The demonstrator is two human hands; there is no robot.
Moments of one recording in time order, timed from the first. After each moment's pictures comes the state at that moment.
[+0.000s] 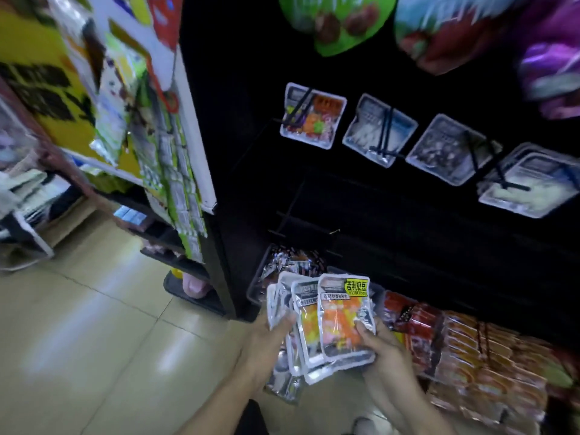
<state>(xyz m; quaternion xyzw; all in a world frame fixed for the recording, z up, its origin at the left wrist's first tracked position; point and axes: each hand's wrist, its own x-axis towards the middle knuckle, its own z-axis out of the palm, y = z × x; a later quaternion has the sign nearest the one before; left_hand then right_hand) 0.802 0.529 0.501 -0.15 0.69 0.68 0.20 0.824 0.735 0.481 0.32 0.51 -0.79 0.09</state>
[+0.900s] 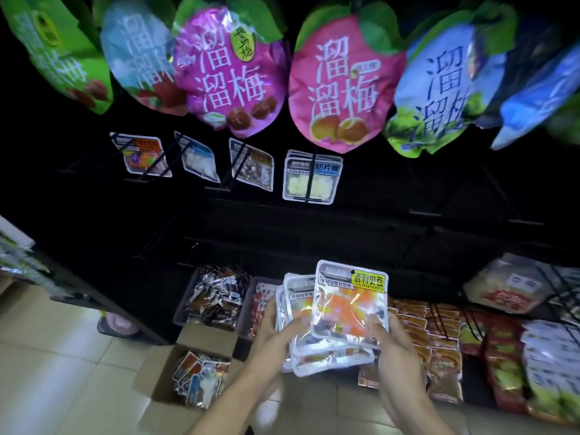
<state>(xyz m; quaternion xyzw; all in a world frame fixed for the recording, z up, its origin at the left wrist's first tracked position) 0.872 0.857 0.568 -0.12 0.56 0.78 0.26 0.924 1.038 0.583 0.35 0.55 -0.76 -0.04</state>
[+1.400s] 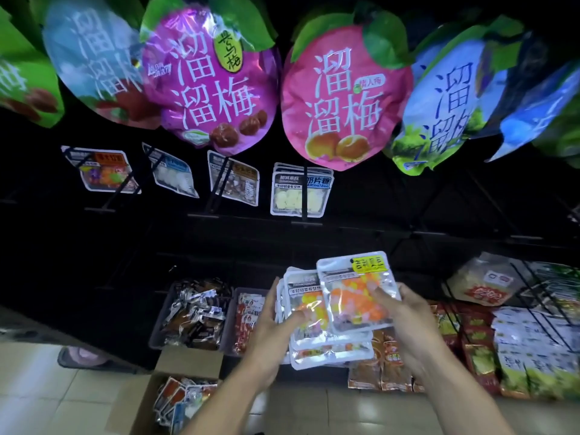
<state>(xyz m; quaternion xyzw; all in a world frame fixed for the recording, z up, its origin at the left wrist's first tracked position) 0.800 0.861 0.567 -0.05 0.58 0.77 0.27 0.856 1.062 0.632 0.33 0.64 -0.69 -0.06</state>
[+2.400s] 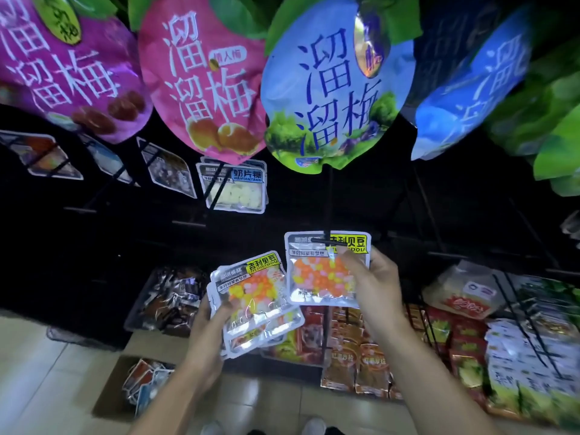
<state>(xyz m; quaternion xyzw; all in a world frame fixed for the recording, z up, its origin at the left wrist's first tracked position) 0.810 0.938 0.560 -0.16 0.57 0.78 0.20 0.821 1.182 0.644 0.18 0.70 -0.68 -0.09</state>
